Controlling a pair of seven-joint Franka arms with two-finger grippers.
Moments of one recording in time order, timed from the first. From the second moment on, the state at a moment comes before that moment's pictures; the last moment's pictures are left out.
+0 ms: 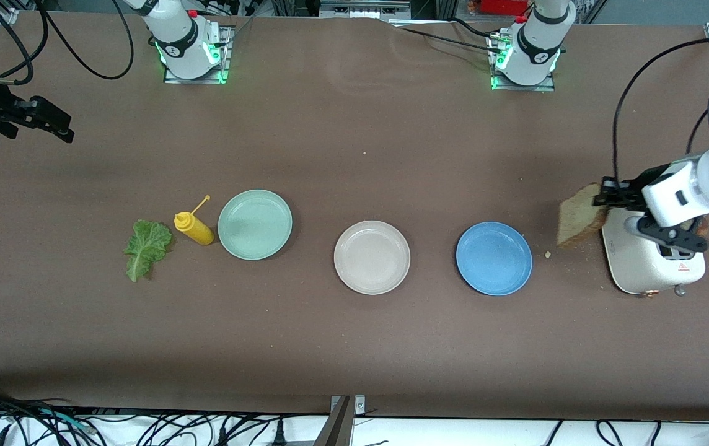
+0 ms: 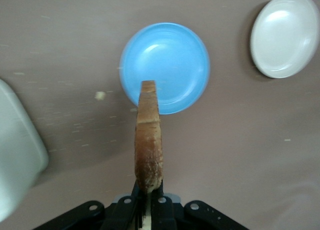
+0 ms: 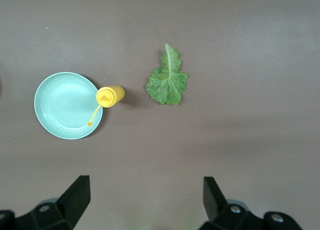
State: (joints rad) left arm 0.27 0.33 -0.31 -1.52 -0.17 1.57 0.23; right arm 0.03 -0.04 0.01 -1.62 -0.04 1.55 0.09
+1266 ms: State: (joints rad) left arm -0.06 0.79 -0.31 -1.51 -0.98 1.98 0.44; right arm 0.03 -0.03 0.01 -1.62 -0.04 1.55 0.09
